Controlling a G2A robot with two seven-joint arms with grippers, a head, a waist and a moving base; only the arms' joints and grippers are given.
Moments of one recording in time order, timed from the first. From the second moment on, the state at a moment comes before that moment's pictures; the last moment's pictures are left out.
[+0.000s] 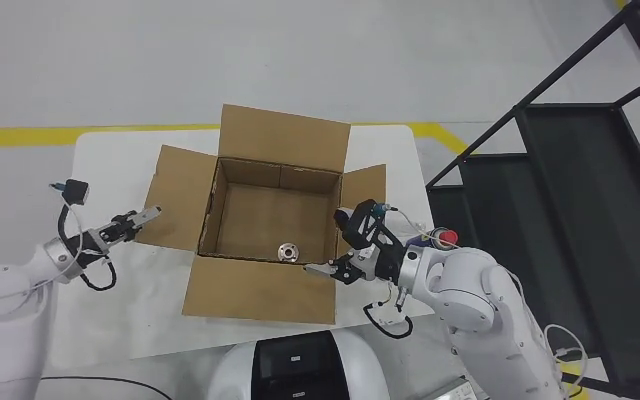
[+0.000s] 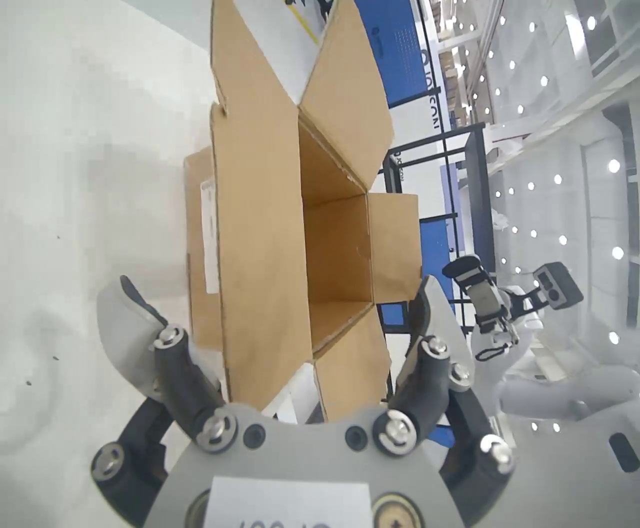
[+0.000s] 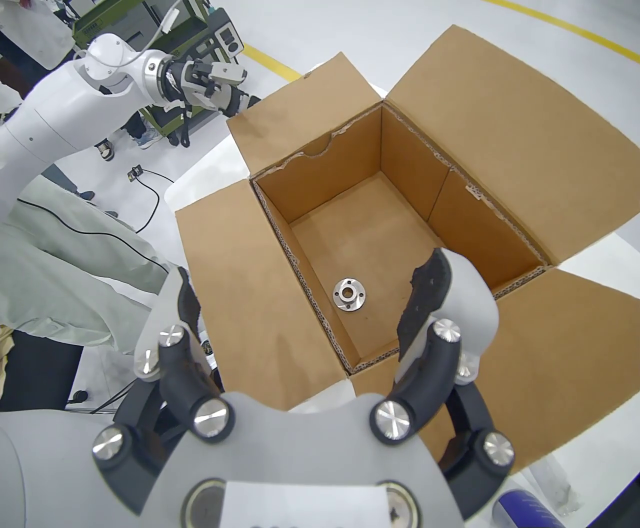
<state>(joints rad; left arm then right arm) 1.38 -0.97 -1.73 -1.48 -0.11 -0.36 -1.13 -1.59 -1.17 1.37 -2.24 -0.81 -0.44 0.79</state>
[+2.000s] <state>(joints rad) 1.44 -0.89 -1.82 -1.54 -0.16 -0.41 -1.17 -1.59 -1.17 1.37 -2.24 -0.81 -0.44 0.79</state>
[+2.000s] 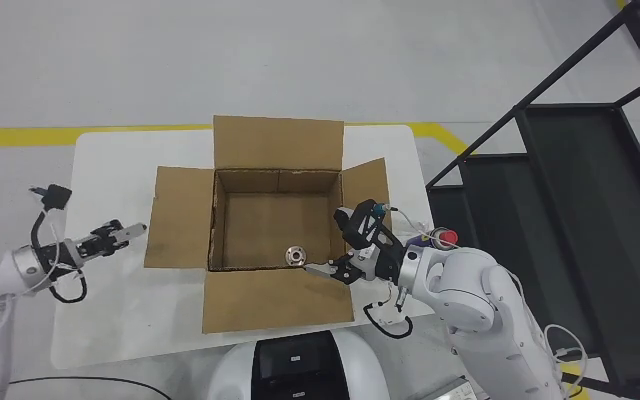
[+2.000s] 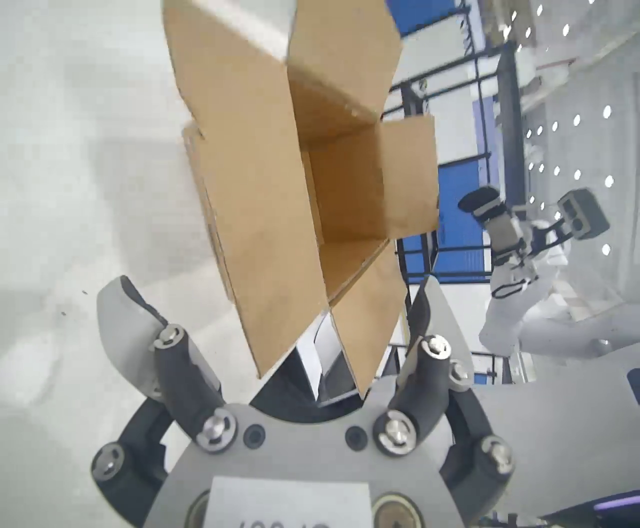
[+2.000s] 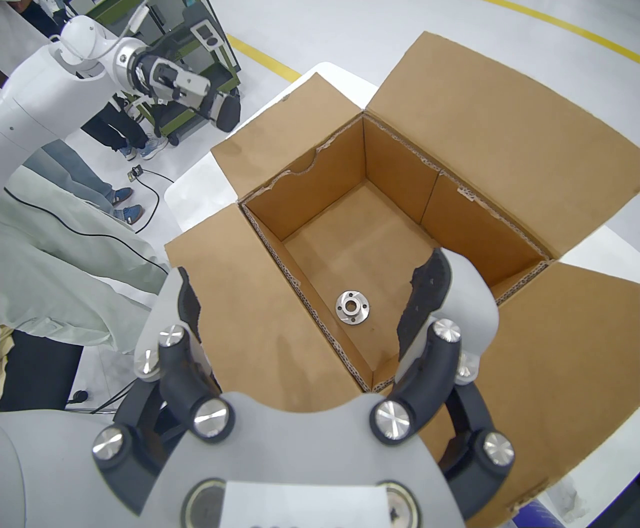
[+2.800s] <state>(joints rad) 1.46 -0.90 -1.84 -1.53 -0.32 -0.46 -1.04 -1.17 -1.20 1.14 -1.95 -0.77 -0.07 1.13</state>
